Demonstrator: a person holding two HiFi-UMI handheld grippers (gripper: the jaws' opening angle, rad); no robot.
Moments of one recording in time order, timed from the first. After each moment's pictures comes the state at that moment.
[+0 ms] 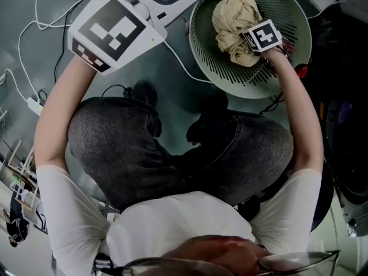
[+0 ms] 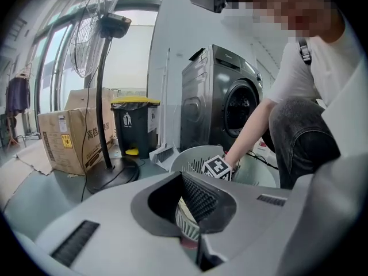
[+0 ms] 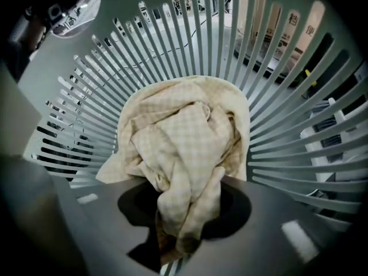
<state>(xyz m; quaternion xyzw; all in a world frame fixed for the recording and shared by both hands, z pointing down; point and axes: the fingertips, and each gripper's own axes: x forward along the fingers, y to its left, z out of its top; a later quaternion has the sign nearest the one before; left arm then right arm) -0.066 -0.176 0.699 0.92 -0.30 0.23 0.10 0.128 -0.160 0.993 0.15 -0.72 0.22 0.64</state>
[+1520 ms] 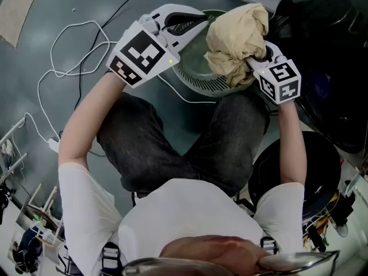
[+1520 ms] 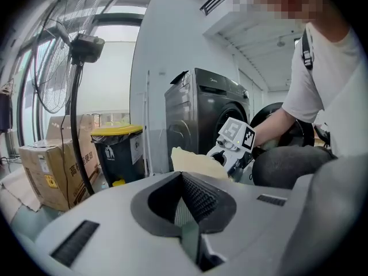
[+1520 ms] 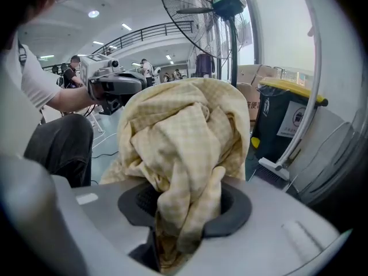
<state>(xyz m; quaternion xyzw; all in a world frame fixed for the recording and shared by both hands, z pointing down) 0.013 -0.181 0.569 0.95 -0.25 0.19 0.02 0.137 -0.174 0.679 0.29 -0.88 0.15 0.34</state>
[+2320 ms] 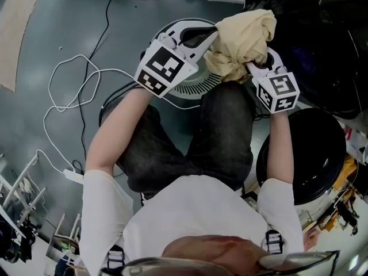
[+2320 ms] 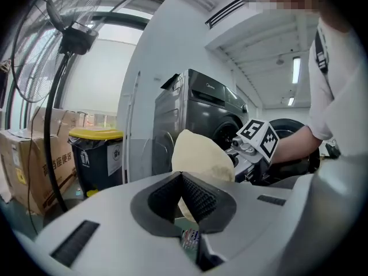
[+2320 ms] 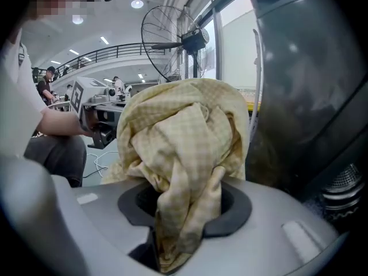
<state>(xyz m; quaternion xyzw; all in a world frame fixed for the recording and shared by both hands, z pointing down) 0.122 -0.183 0.552 0.97 -0.21 0.12 0.05 0.217 -0.161 0.612 0.45 -0.84 0.13 0.25</state>
